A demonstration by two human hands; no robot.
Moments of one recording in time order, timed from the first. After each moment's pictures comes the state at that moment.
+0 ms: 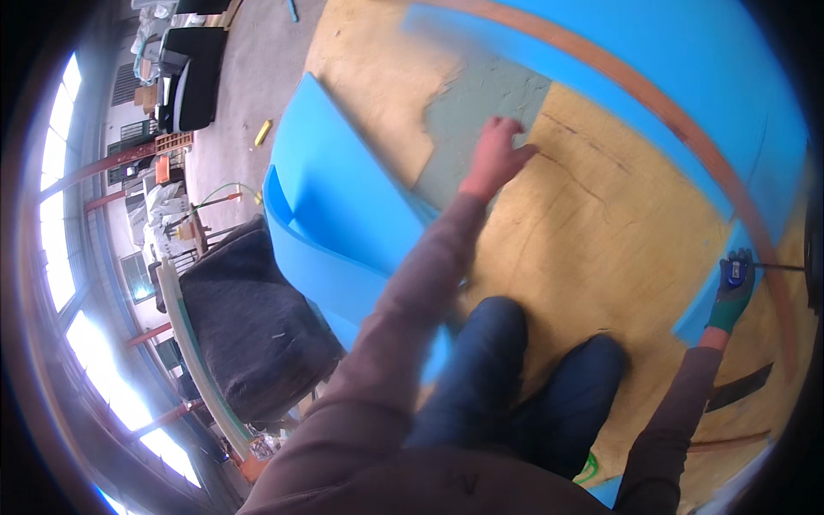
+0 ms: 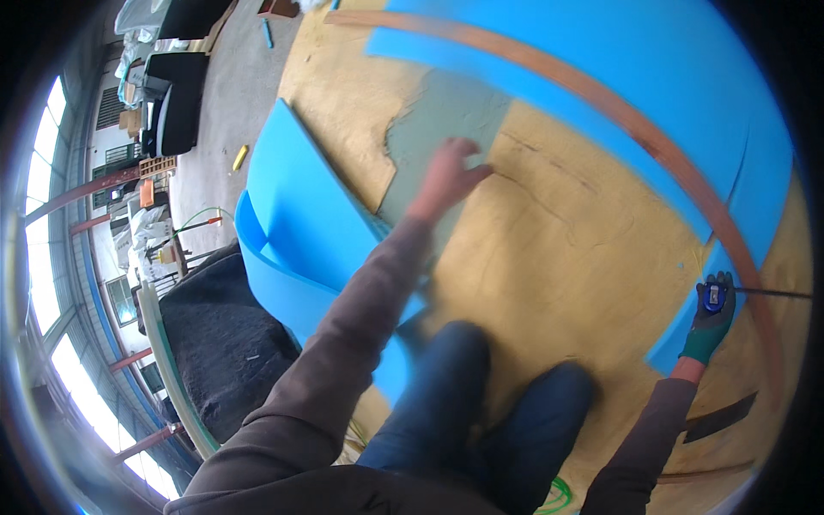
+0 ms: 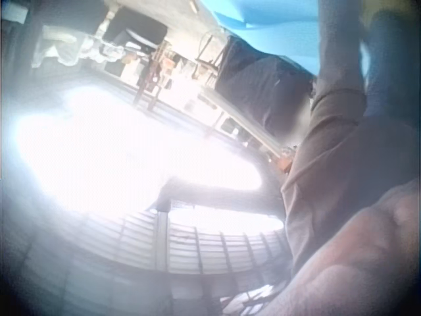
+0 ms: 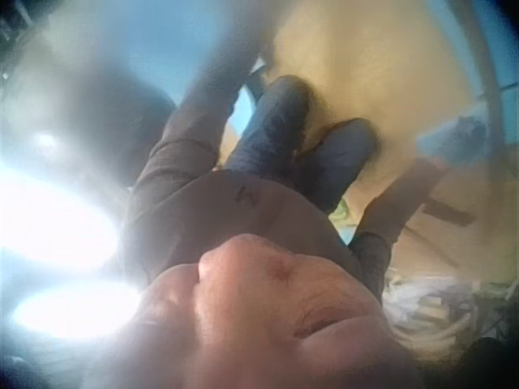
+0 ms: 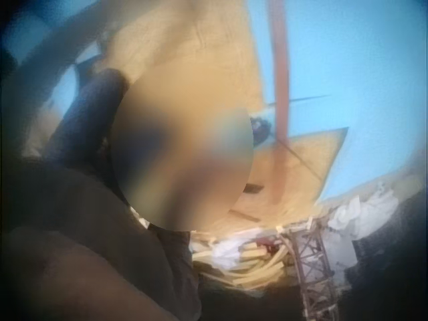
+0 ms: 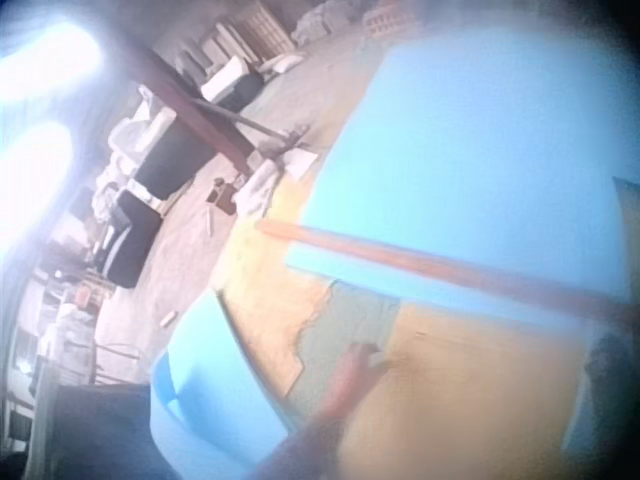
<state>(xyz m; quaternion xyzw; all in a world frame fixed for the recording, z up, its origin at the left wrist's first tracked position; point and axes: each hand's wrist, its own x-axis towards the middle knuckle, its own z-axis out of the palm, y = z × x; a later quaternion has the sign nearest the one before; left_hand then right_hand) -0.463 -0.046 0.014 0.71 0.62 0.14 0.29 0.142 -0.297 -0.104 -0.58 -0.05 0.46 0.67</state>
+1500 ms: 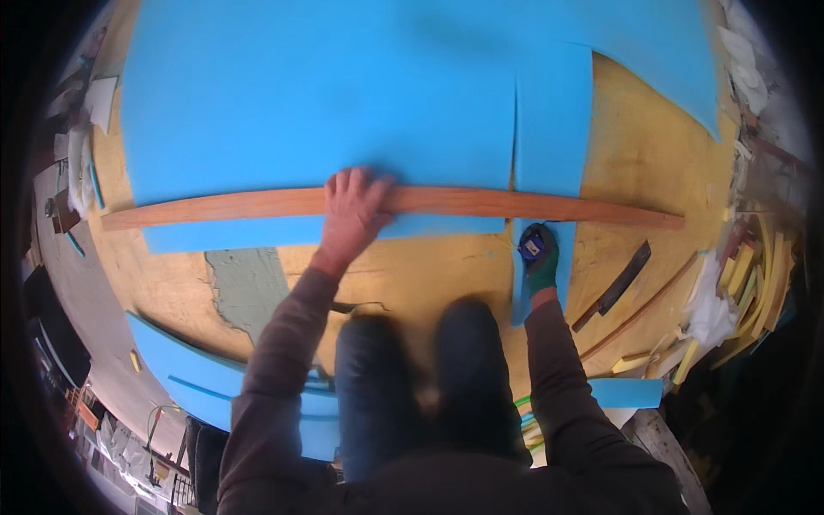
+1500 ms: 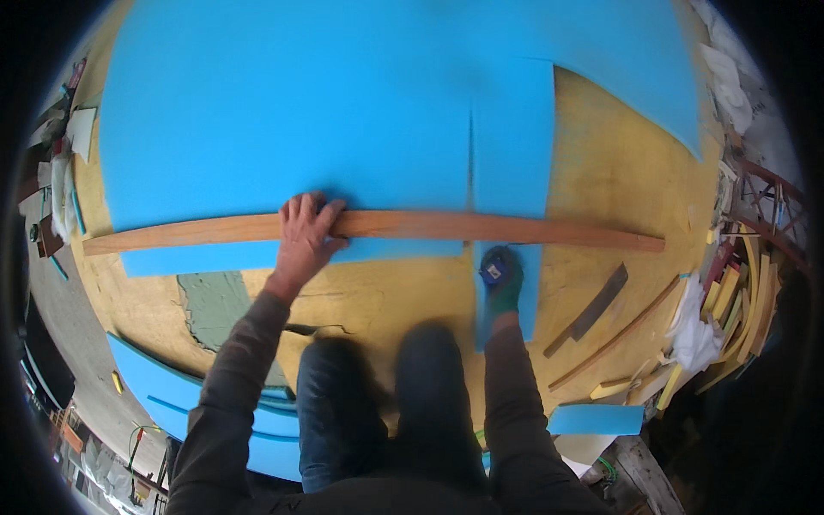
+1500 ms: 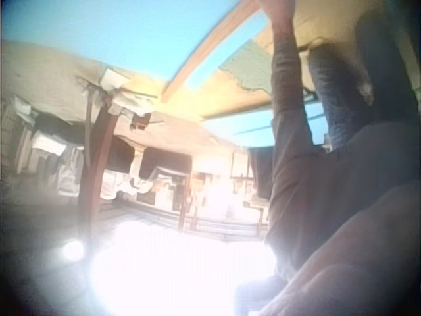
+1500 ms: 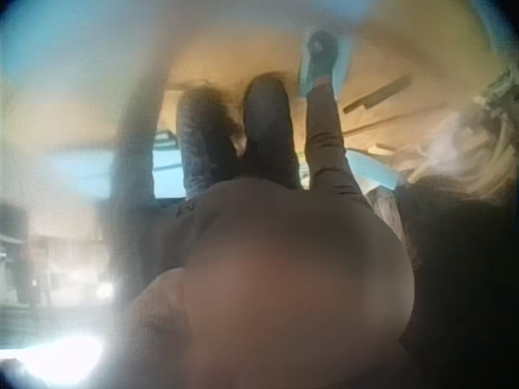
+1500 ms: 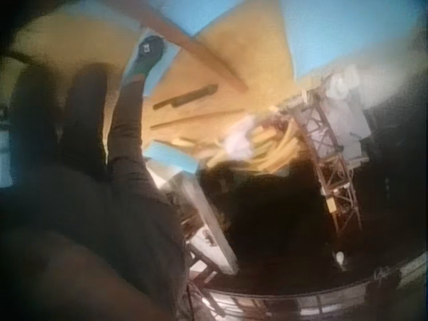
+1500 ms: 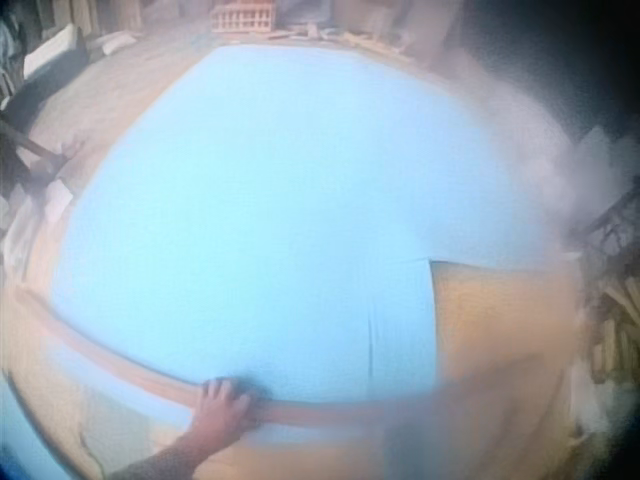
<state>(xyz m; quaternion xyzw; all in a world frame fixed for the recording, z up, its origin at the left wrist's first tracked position) -0.188 0.102 0.018 0.91 0.29 0.08 0.30 0.094 -0.260 -0.080 -0.61 0.16 0.38 0.68</state>
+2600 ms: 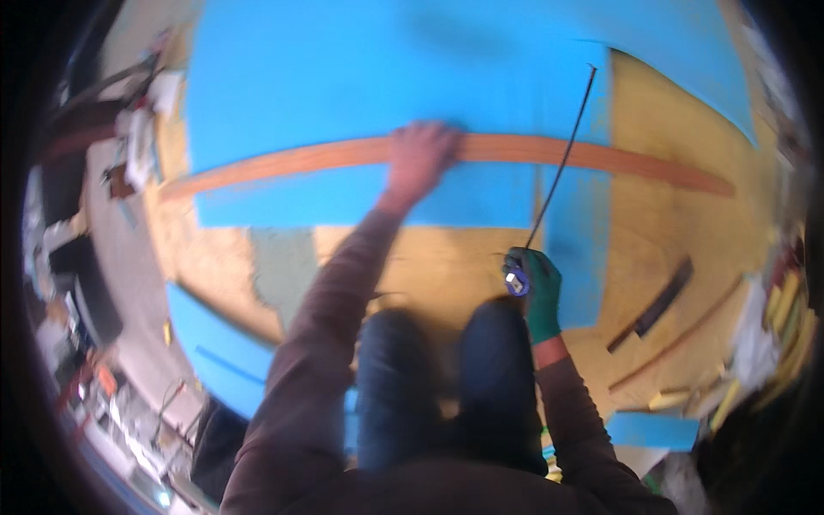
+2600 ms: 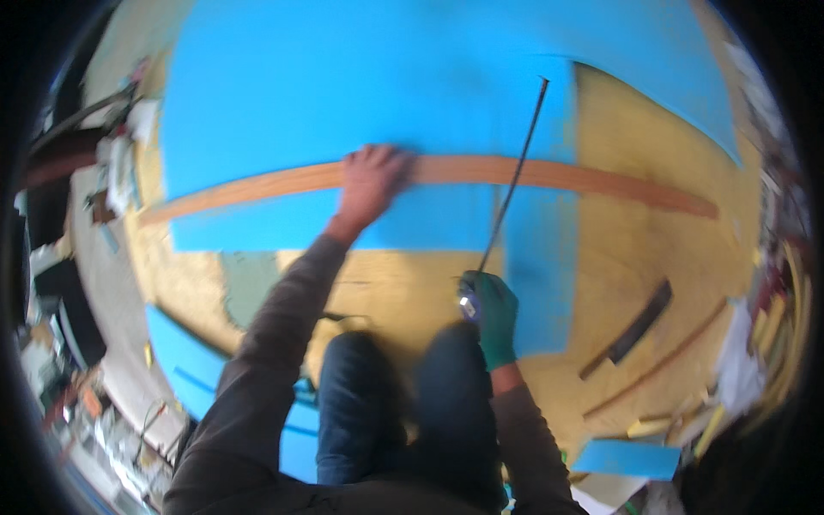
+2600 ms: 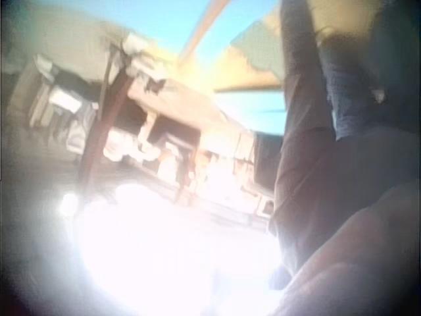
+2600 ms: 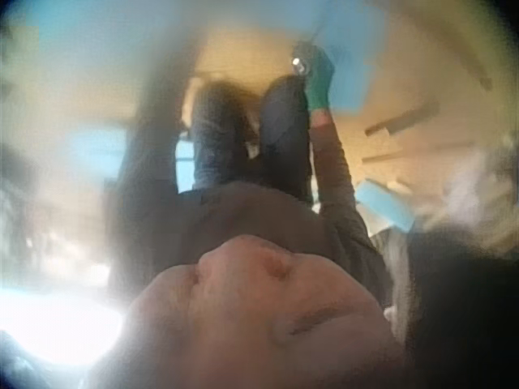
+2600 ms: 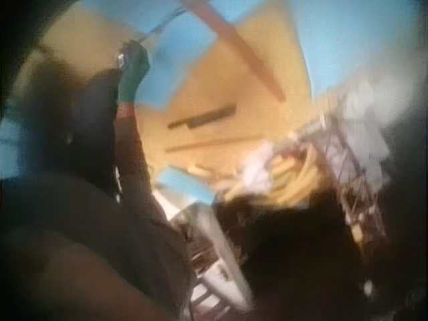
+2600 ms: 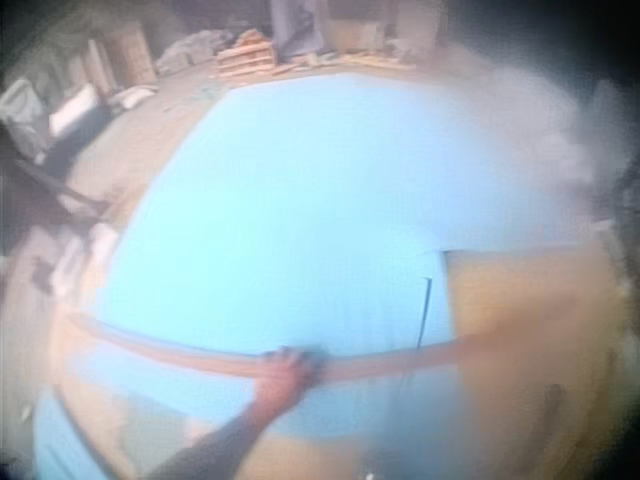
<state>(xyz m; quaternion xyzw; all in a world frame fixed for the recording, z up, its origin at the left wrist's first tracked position) -0.104 0.101 -0.006 0.94 0.27 0.07 0.17 -0.009 -0.218 0.041 -0.66 0.07 0.46 0.58</state>
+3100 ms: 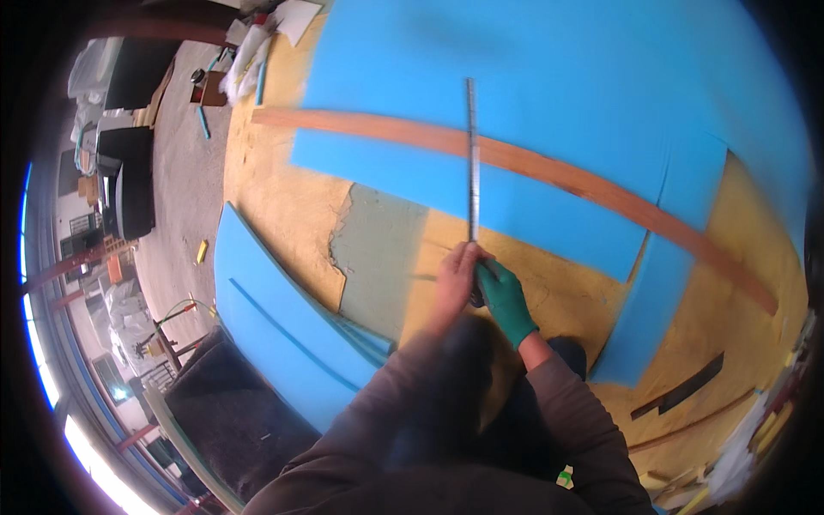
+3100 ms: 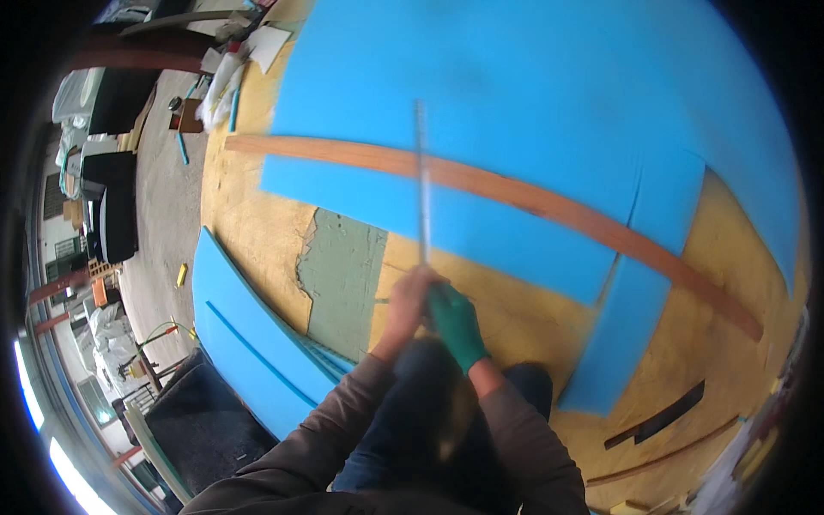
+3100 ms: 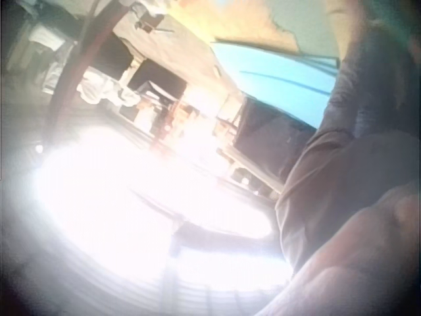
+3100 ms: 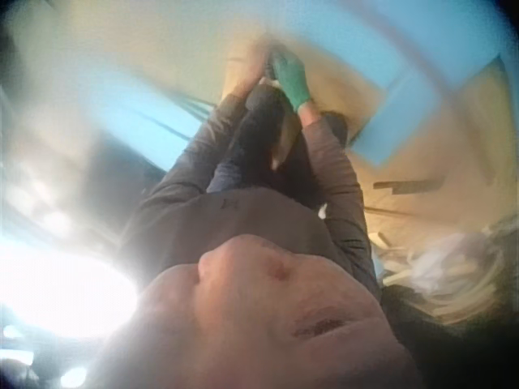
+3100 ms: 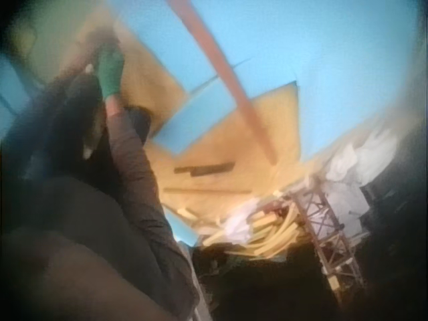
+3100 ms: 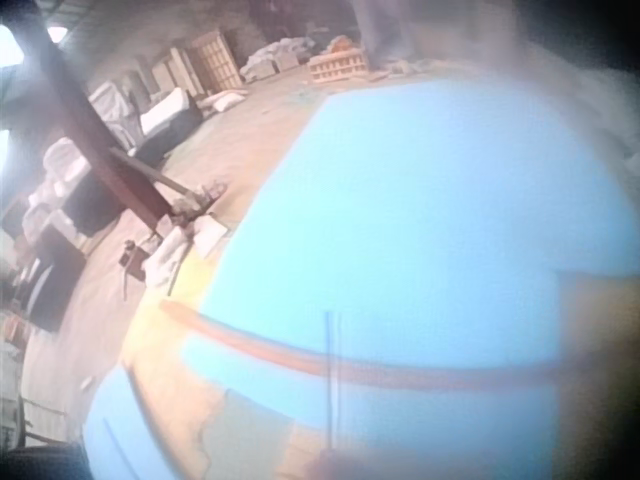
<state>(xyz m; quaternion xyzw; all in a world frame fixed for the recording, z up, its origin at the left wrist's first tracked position) -0.309 -0.021 0.049 0.47 0.62 0.22 0.58 -0.185 -0.079 0.028 -0.64 -0.24 0.63 0.36</state>
